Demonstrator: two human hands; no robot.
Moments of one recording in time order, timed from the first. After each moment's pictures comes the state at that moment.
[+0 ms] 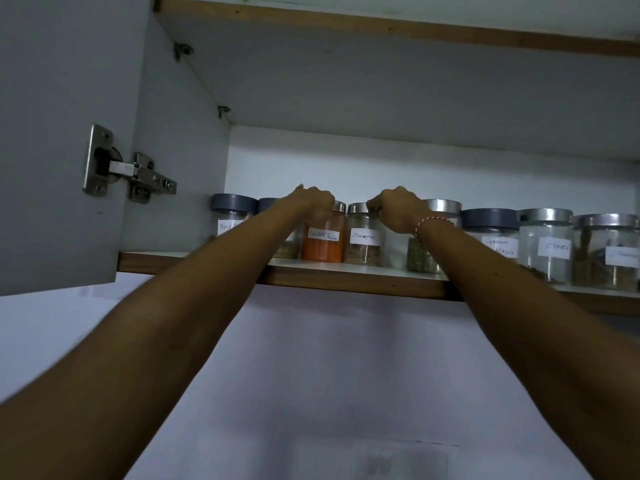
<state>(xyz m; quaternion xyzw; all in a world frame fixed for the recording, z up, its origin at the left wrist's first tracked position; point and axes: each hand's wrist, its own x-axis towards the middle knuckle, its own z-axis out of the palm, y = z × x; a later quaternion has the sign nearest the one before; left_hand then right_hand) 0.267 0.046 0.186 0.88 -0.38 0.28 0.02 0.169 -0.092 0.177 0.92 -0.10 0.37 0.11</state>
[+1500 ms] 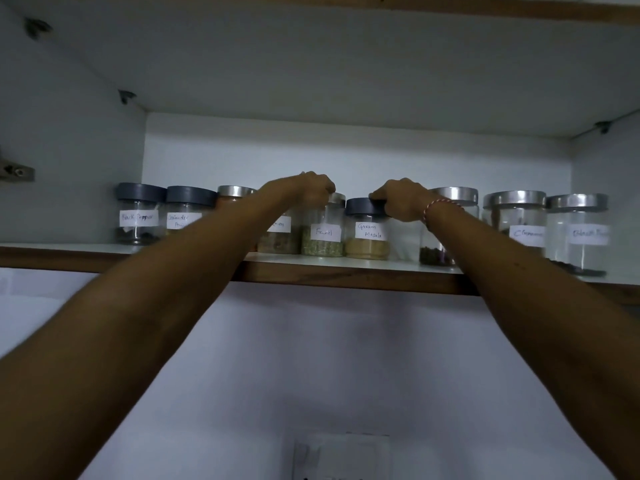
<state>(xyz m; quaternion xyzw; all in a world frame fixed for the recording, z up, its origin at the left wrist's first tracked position) 0.202 -0.090 0.195 0.85 -0.44 0.26 0.10 0.089 -0.234 0.185 0.94 -0.10 0.30 0.13</state>
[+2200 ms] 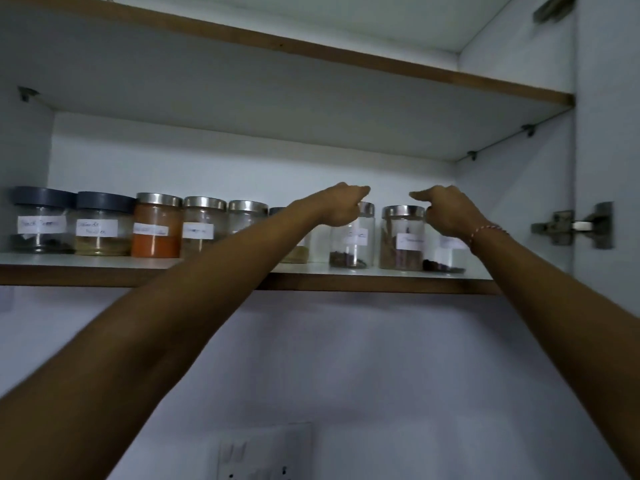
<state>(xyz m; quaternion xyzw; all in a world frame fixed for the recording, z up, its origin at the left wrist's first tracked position) 0.066 -0.188 0.189 0.76 -0.58 0.27 0.15 -0.077 -0.330 0.175 0.87 -0.23 0.43 0.05</state>
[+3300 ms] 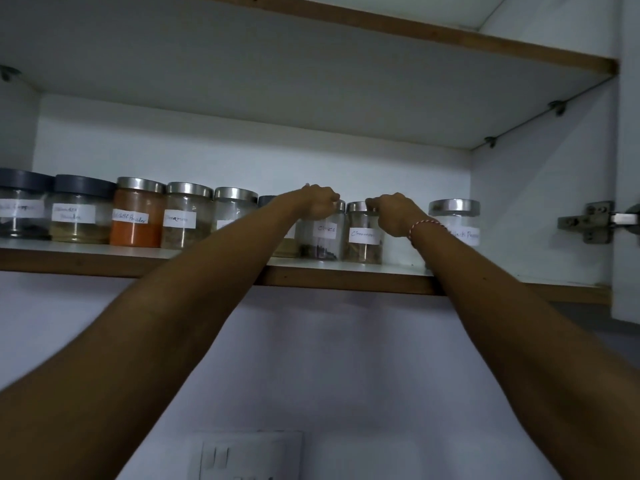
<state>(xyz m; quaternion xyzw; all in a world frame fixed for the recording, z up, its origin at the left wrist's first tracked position) 0.114 -0.221 0.185 0.83 -0.49 0.23 0.10 0.012 -0.355 0.168 0.92 -0.18 0.33 0.14</state>
